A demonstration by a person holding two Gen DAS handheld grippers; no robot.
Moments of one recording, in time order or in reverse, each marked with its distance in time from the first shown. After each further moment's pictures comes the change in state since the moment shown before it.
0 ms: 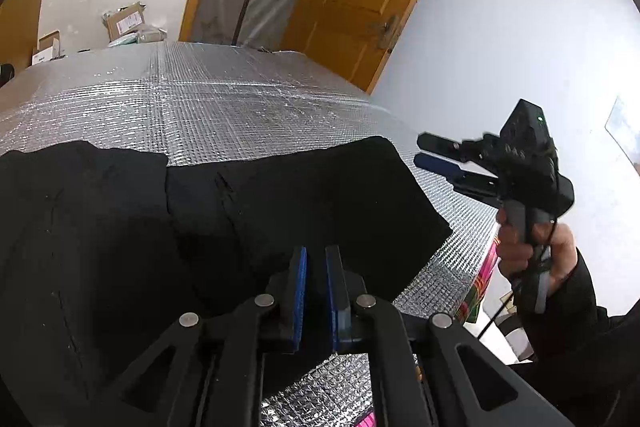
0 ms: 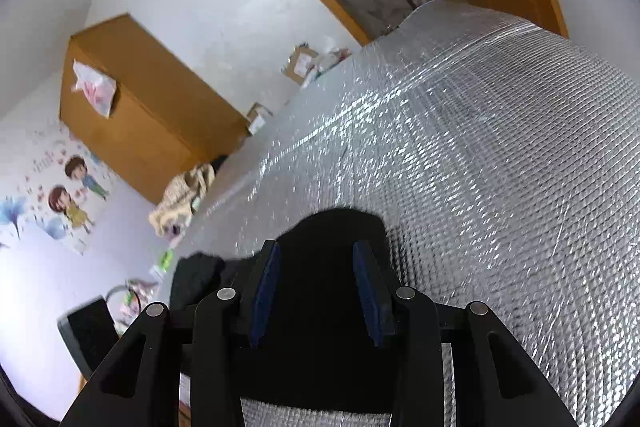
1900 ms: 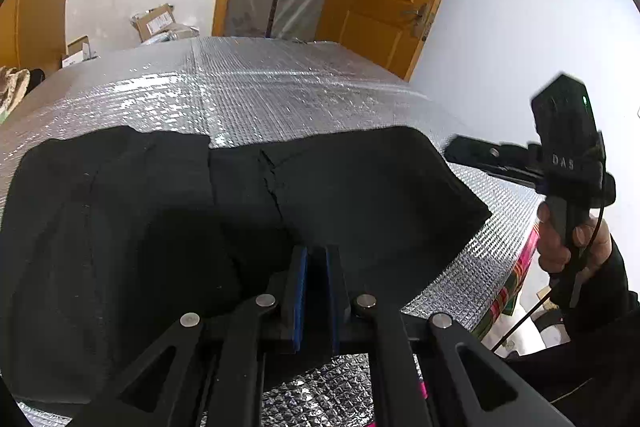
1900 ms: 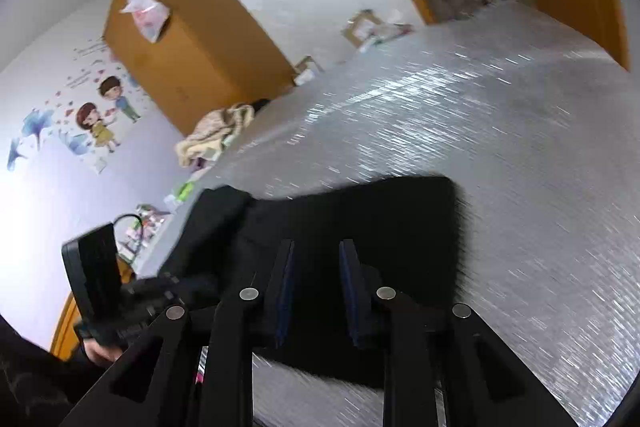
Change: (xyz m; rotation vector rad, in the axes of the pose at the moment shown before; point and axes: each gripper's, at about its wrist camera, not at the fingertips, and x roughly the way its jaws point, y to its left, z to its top) left arm -0.002 -0.003 -0.008 0.003 0.014 0.165; right arm 0.016 0.038 -0.001 -0.283 0.163 0.112
